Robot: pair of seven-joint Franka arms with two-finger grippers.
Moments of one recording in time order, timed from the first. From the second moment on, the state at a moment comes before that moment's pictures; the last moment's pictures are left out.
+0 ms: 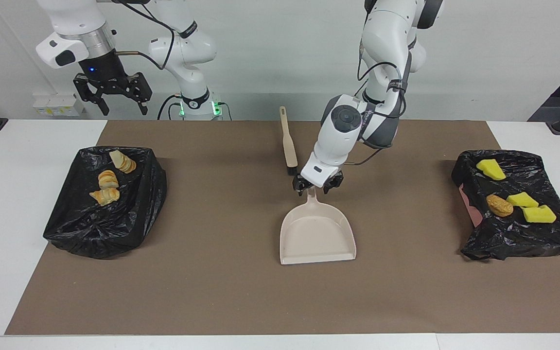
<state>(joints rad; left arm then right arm) -0.49 0.31 -0.02 -1.74 -0.11 2.10 -0.55 0.16 -0.13 -0.17 -1.64 -0.02 1.55 0.00</state>
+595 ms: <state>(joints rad) -0.18 0.20 -0.02 -1.73 -0.11 1.97 -0.13 0.16 -0.13 -0.17 -1.64 -0.02 1.55 0.00</state>
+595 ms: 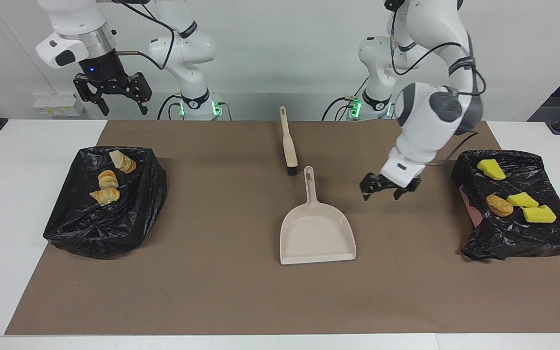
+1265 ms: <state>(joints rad) -0.05 0.04 0.00 -1.61 -0.02 1.66 0.05 0.16 -0.13 -0.17 -1.64 -0.02 1.55 0.00</state>
